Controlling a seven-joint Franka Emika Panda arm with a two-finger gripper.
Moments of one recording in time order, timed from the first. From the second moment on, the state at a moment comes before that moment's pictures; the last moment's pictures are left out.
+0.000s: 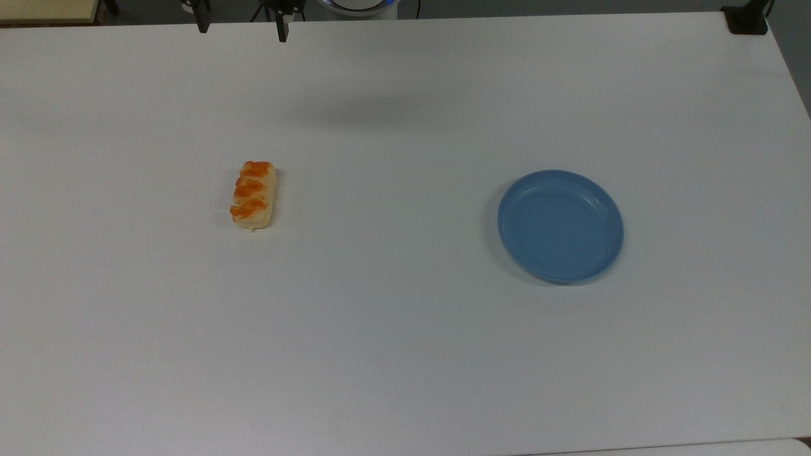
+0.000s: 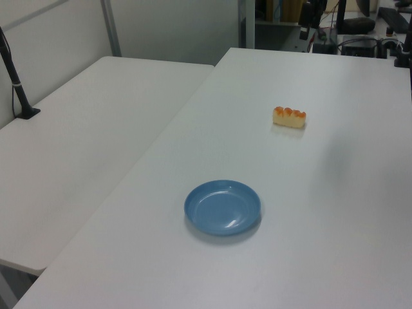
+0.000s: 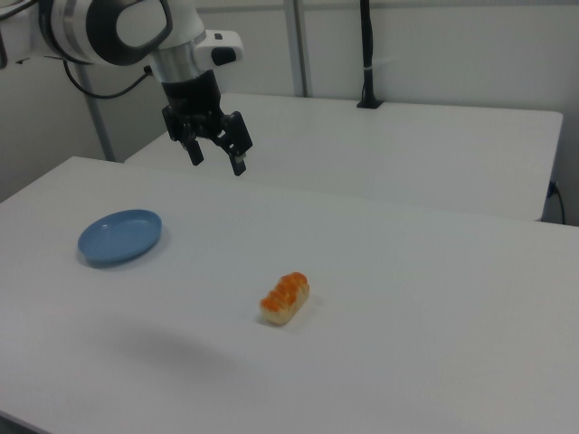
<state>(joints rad) -0.05 -0.04 -0.07 -1.67 -0.03 1.76 -0.04</state>
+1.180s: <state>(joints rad) -0.12 0.10 -0.07 -1.79 -0.13 1.94 -0.13</state>
